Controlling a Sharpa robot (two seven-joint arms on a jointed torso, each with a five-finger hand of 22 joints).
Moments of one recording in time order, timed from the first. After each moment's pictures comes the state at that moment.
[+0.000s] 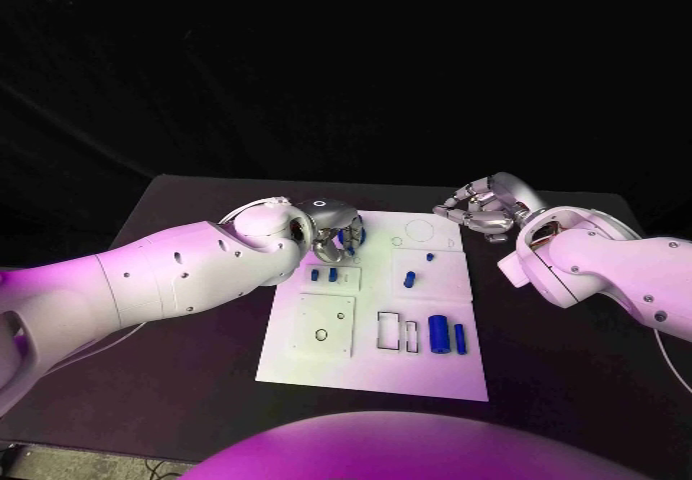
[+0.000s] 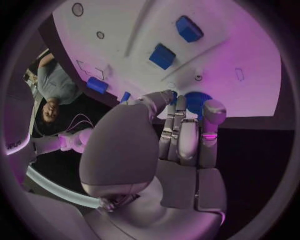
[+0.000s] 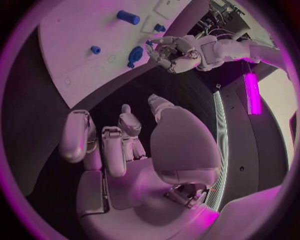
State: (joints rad) left arm 1.11 -0.60 -0.03 1.32 -1.63 -0.14 -0.07; left_hand 1.47 -0.23 0.60 0.10 0.17 1.01 0.13 0.23 0.50 1.21 0.07 0.19 0.19 1.42 0.00 1.40 1.17 0.12 1.26 0.10 0.94 1.31; right arm 1.22 -0.92 -0.13 1.63 -0.92 -0.57 -0.20; right_hand 1.17 -0.17 0.25 0.29 0.20 0.87 0.12 0.29 0.61 1.23 0.04 1.17 1.12 1.47 -0.02 1.51 1.31 0.06 1.41 0.08 1.18 1.31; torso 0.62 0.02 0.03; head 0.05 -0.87
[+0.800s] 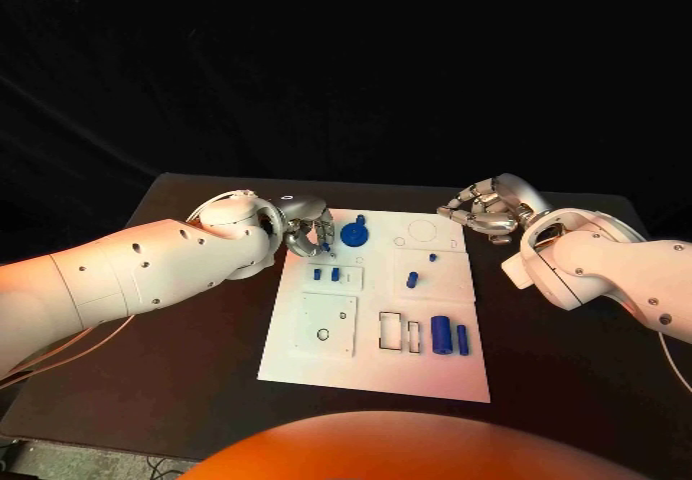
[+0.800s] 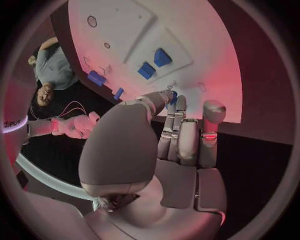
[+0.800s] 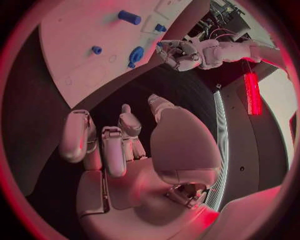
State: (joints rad) left arm 1.11 -0.70 0.00 1.34 -1.50 -0.09 -0.09; left_hand 1.45 -0.24 0.60 0.09 0.17 1.01 0.13 0.22 0.50 1.21 0.07 0.17 0.19 1.42 0.00 1.40 1.15 0.12 1.26 0.11 0.93 1.31; right arm 1.22 -0.92 -0.13 1.62 -0.92 -0.57 -0.20; right_hand 1.17 -0.17 0.25 0.29 0.20 0.87 0.12 0.29 0.61 1.23 0.04 1.17 1.12 1.47 -0.02 1.51 1.31 0.06 1.41 0.08 1.18 1.31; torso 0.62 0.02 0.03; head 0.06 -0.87
